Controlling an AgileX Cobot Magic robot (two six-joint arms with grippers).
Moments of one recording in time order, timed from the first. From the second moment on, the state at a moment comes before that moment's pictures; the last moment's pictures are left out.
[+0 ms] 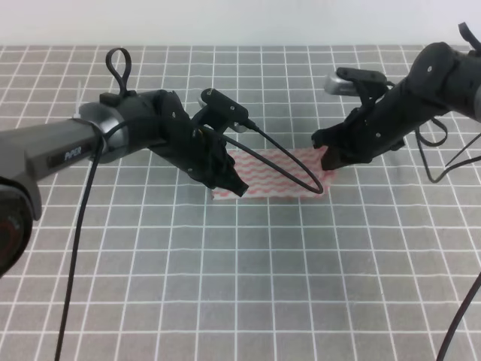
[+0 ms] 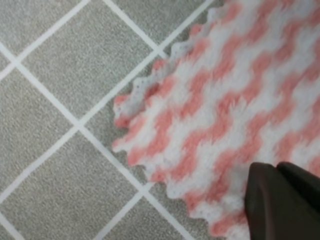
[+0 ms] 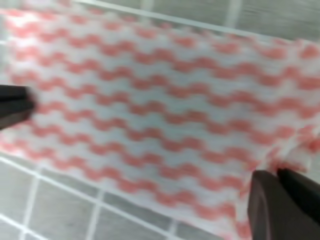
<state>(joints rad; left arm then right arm) -0.46 2.14 -1.58 -0.38 0.56 0.70 0.26 2.14 -1.68 0.46 0.85 -0.23</state>
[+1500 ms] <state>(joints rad) -0.40 1.94 -1.63 -0.35 0.66 0.65 0.36 2.14 -1.78 0.59 0.86 -0.34</state>
